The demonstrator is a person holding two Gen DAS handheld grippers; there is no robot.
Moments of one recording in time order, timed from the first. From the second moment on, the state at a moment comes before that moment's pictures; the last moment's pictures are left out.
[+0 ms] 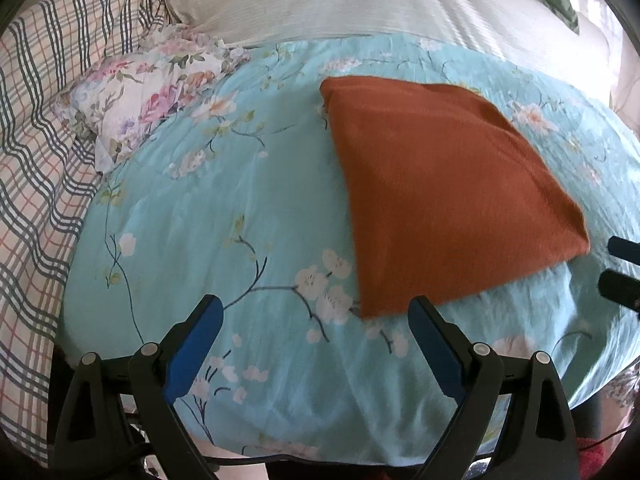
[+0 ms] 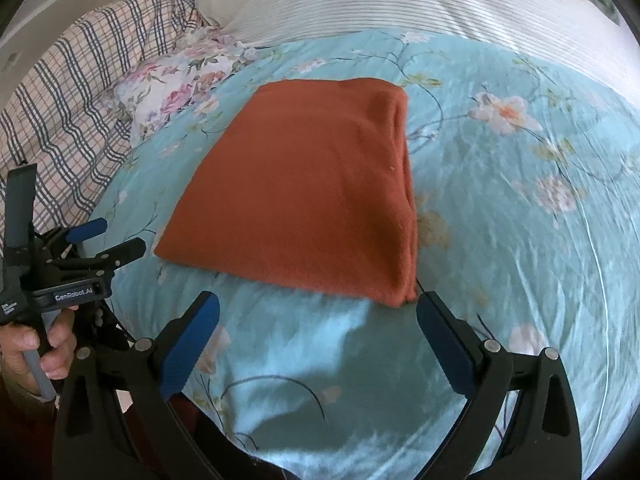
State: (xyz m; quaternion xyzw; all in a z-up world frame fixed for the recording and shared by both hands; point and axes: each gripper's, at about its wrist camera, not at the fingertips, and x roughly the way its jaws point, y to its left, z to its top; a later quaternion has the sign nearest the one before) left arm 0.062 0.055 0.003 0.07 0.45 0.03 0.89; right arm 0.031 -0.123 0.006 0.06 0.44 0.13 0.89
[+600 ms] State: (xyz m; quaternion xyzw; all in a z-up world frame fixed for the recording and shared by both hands) left arm 0.071 0.050 0.007 0.07 0.45 0.03 0.89; right arm 0.058 -0.113 0.008 0.05 0.44 0.15 0.89
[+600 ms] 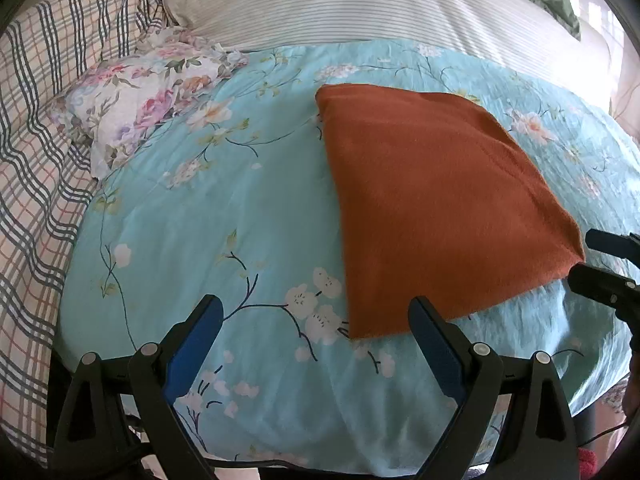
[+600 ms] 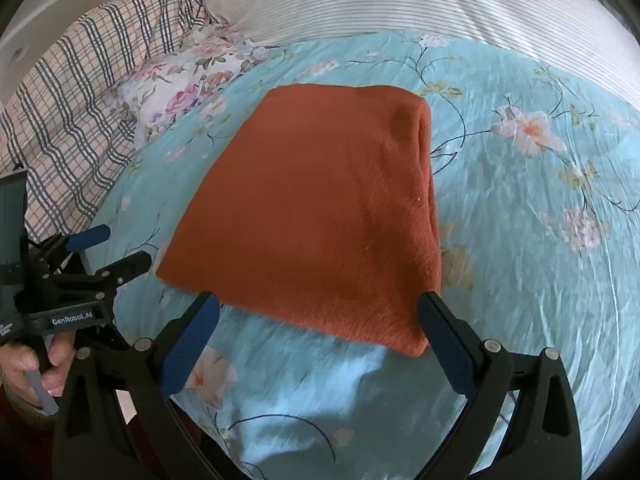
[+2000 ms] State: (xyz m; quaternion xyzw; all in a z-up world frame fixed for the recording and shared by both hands) left arm 0.064 0.034 0.019 0.08 0.43 0.00 0.90; right arm 0.054 -0.122 0.020 0.06 0.42 0.15 0.89
